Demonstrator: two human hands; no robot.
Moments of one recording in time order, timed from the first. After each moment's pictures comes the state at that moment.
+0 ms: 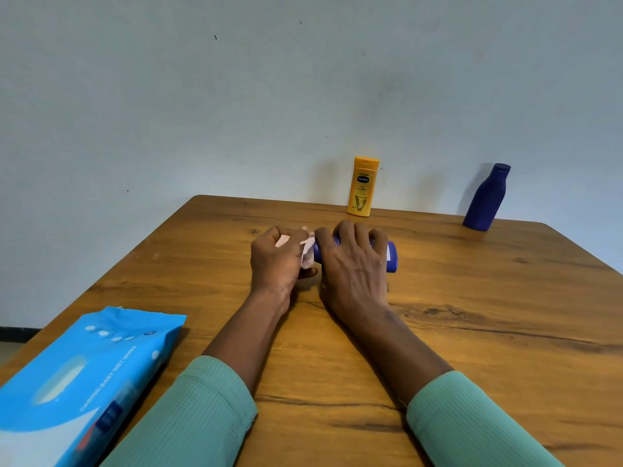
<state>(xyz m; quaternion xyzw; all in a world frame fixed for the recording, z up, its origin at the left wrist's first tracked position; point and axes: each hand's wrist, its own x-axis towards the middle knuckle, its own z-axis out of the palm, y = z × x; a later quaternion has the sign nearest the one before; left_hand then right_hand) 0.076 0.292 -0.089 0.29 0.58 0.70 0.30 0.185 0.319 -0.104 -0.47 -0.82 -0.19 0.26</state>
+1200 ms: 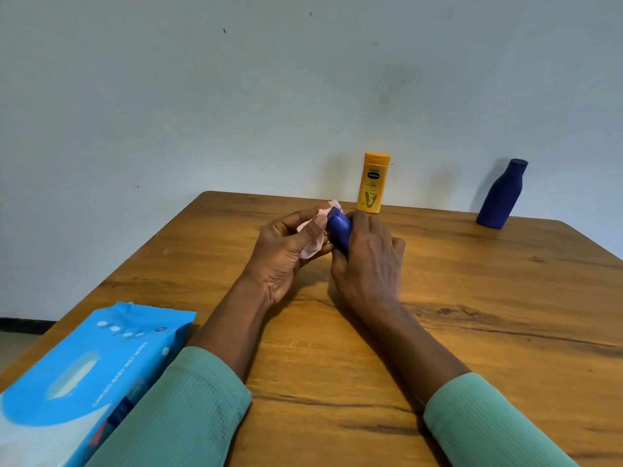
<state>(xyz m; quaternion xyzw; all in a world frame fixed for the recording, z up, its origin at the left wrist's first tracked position) 0.055 0.279 -0.073 0.39 0.41 0.68 0.46 0.188 0.321 -0.095 -0.50 -0.78 0.02 0.37</state>
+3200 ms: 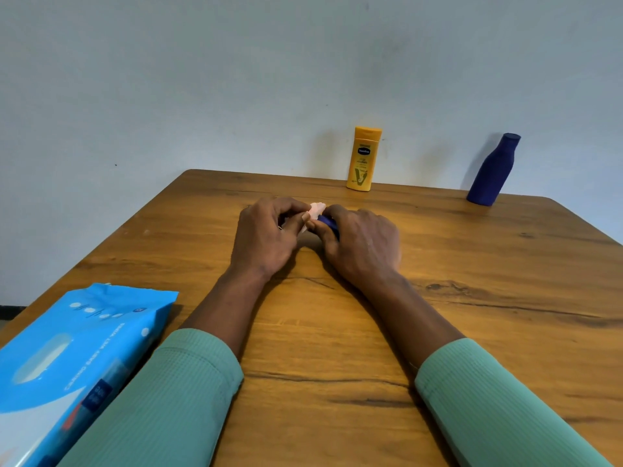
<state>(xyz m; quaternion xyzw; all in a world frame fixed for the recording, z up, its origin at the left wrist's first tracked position) 0.045 0.291 -0.098 0.58 0.65 0.49 0.01 0.203 0.327 -0.084 -0.47 -0.85 -0.04 0.22</state>
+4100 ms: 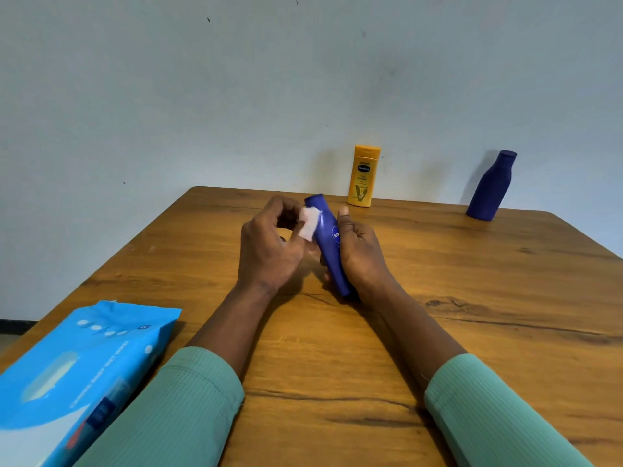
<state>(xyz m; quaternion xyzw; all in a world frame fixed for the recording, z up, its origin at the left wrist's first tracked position) 0.053 0.290 -0.094 0.58 0.56 0.59 -0.01 0.198 0.334 -0.087 -0.40 -0.59 0.58 0.39</state>
